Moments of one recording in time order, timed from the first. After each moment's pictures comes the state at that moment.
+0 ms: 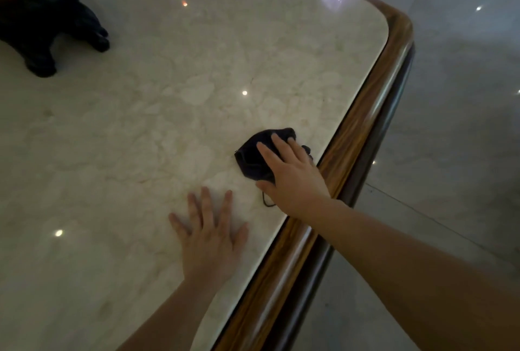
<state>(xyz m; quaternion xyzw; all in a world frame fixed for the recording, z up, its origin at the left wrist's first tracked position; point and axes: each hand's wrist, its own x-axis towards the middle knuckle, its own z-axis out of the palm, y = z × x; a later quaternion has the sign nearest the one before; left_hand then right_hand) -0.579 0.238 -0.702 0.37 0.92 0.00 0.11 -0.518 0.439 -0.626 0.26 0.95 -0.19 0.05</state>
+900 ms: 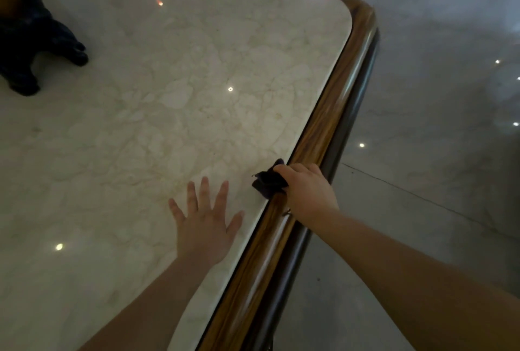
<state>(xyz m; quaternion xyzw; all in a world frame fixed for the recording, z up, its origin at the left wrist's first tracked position) -0.576 0.249 -0.650 0.42 0.90 -0.04 0.13 -0.439 0.431 -0.612 0.35 0.91 -0.20 0.02</state>
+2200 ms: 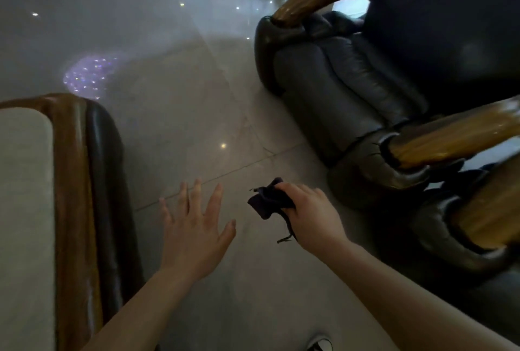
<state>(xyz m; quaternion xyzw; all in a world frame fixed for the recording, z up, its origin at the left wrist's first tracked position) -0.178 0.407 -0.439 0.80 0.60 -0.01 0.09 0.049 0.377 -0.411 0.73 0.64 -0.20 -0.14</state>
